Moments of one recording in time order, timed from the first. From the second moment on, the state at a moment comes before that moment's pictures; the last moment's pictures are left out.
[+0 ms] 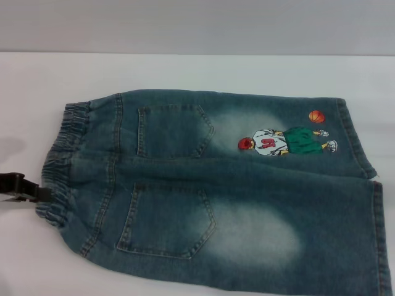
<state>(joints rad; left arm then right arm) -0.52 -1.87 0.72 0.77 2.42 1.61 -2.40 0.47 2.07 -0.95 -0.09 -0.12 -1.23 0.31</state>
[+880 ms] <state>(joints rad) -0.51 -1.91 0.67 0.81 2.41 1.60 -2.39 0.38 1.99 -0.97 -0.39 -0.62 -1.20 1.02</state>
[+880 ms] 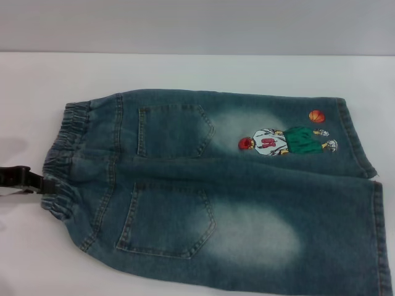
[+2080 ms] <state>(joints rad) -0.49 -1.95 0.61 0.87 2.41 1.61 -2.40 0.55 1.80 -0.64 -0.73 -2.35 -2.17 1.68</state>
